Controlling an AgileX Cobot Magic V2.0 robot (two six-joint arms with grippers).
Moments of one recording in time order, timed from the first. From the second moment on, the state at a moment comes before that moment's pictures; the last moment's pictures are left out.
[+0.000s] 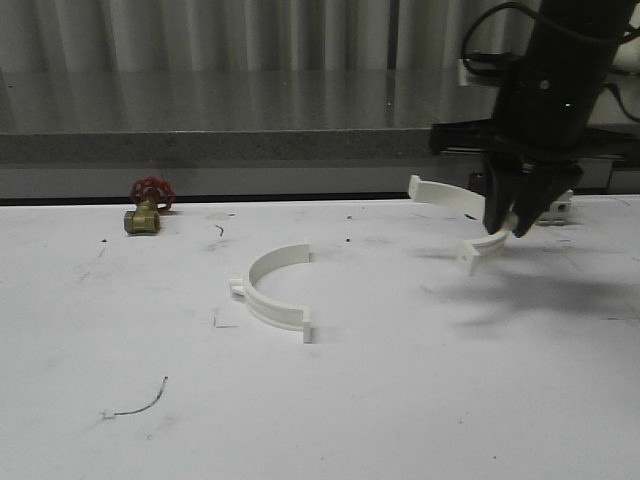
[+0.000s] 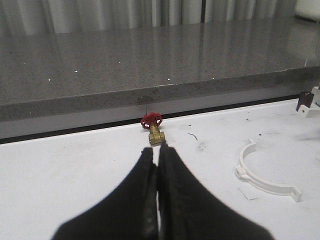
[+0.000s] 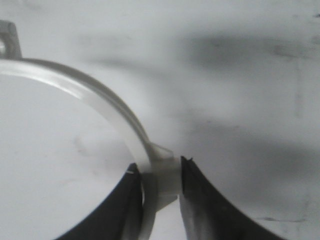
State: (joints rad) left arm -0.31 0.18 -0.36 0.19 0.40 -0.14; right arm 0.24 1.91 -1.45 0.06 0.87 0.25
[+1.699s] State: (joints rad) left arm -0.31 0.18 -0.36 0.19 0.40 -0.14; right arm 0.41 2.06 -1.45 0.19 0.69 0.40
